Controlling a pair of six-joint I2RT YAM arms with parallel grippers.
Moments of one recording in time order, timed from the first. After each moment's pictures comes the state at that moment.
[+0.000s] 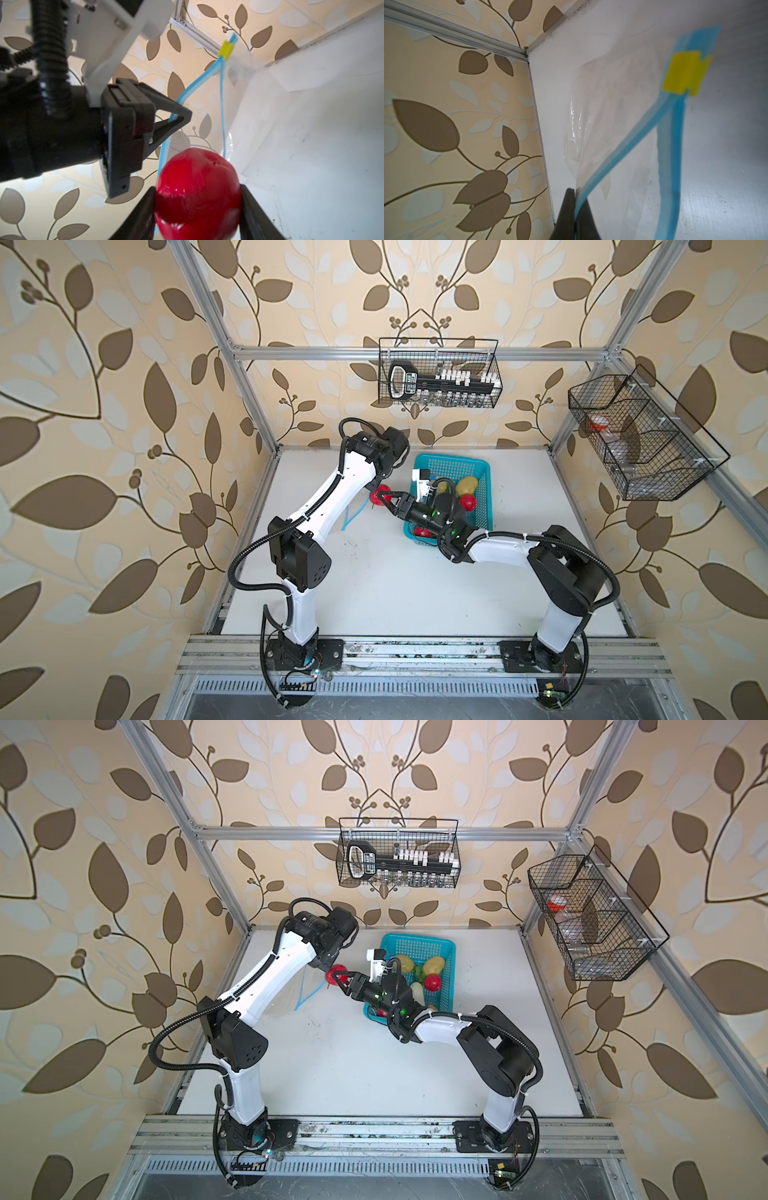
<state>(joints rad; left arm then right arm) -0.54 1.93 2.09 -1.47 -0.69 -0.13 0.77 1.80 0.98 0.89 -0.22 1.03</state>
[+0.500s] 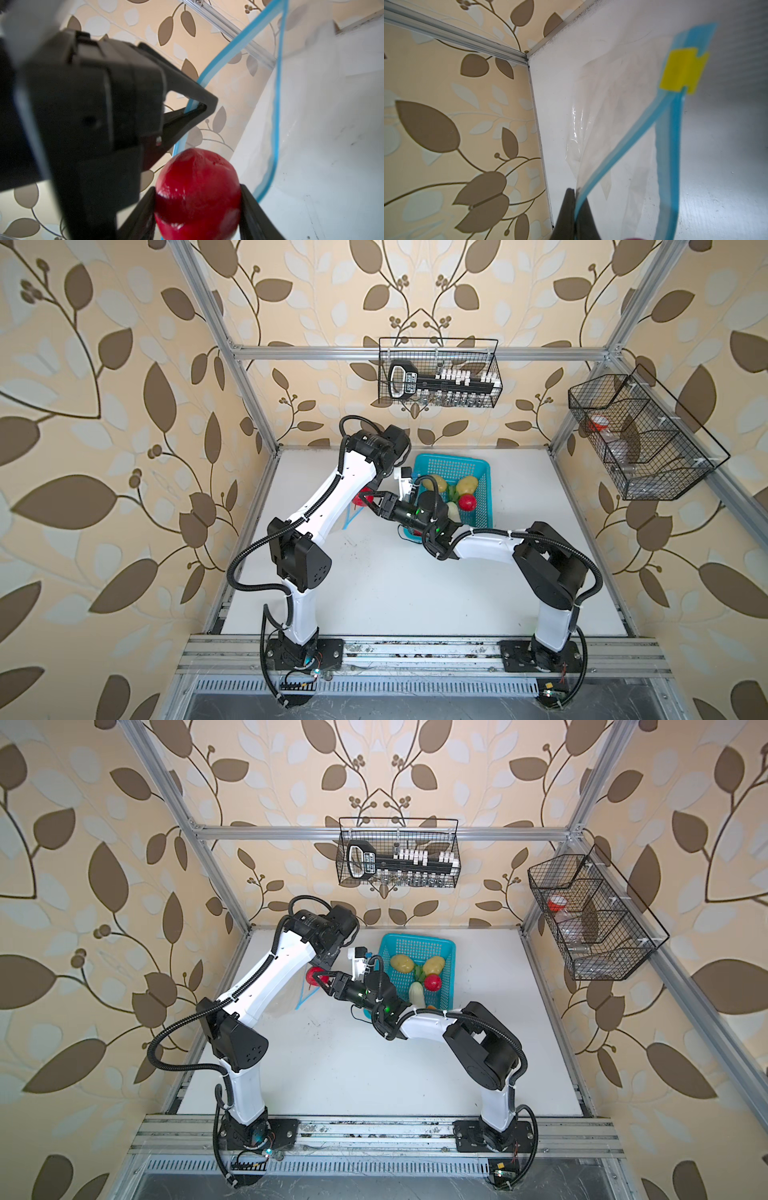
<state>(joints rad) -0.55 1.93 2.12 -1.47 -0.68 -0.13 0.83 1.90 1.14 0.84 -0.22 1.03</state>
